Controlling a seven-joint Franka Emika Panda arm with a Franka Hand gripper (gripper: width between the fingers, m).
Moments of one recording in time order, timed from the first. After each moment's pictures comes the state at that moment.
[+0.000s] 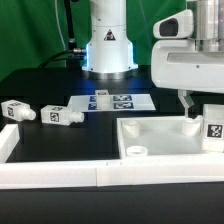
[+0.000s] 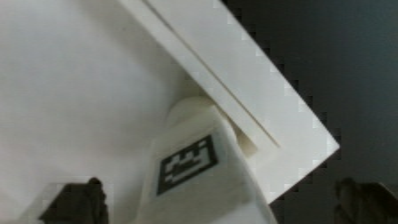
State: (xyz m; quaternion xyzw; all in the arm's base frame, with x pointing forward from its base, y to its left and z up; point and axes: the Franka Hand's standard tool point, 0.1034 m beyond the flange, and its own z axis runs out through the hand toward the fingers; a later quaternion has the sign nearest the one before) arm 0.640 0.115 0.073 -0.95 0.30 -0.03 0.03
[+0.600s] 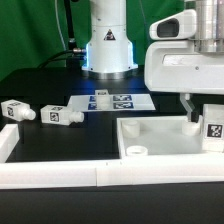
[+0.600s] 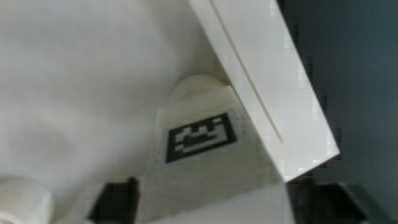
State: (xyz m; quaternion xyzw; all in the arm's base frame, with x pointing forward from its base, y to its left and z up) arm 0.644 0.111 0.072 -0.95 0.29 -0.04 0.03
